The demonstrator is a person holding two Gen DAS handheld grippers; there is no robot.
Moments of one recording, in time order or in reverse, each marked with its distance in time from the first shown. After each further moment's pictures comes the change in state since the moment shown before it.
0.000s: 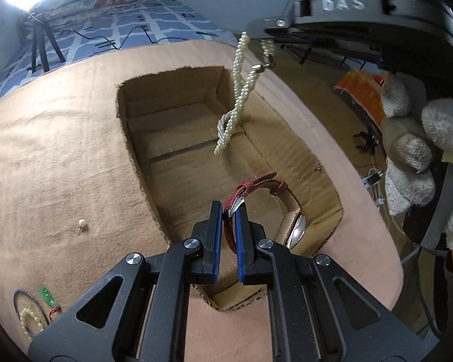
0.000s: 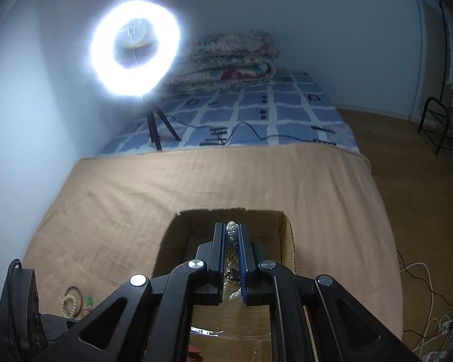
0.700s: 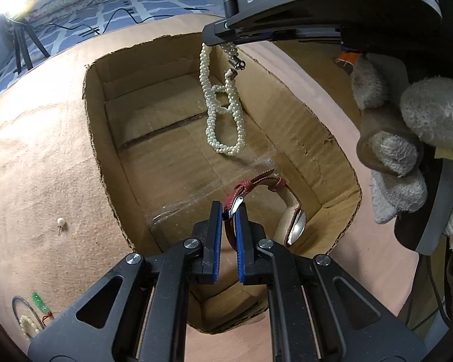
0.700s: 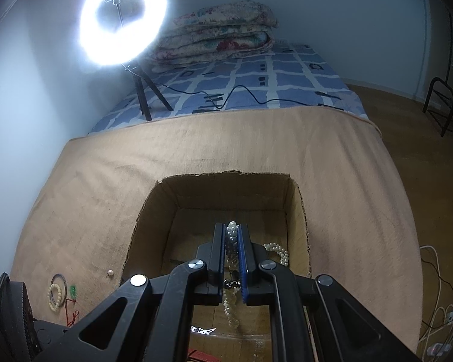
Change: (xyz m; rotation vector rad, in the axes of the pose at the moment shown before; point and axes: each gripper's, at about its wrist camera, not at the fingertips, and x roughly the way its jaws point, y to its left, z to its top) left arm 0.039 -0.017 0.001 0.057 0.103 0.030; right arm 0.044 -0.010 -0.022 0.030 0.101 0.008
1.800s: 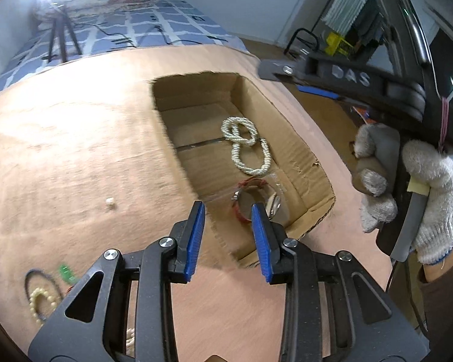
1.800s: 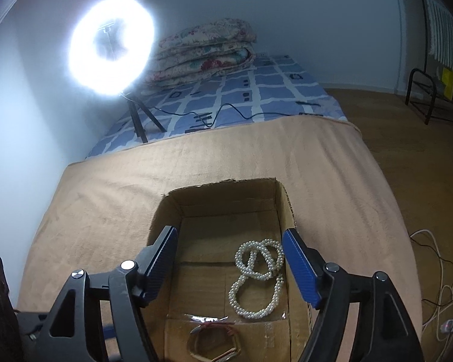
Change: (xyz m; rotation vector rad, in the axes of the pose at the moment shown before) left arm -0.082 0.056 -0.026 -0.121 -0.129 -0.059; right arm -0.049 0.010 -0.010 0.077 -0.094 -0.034
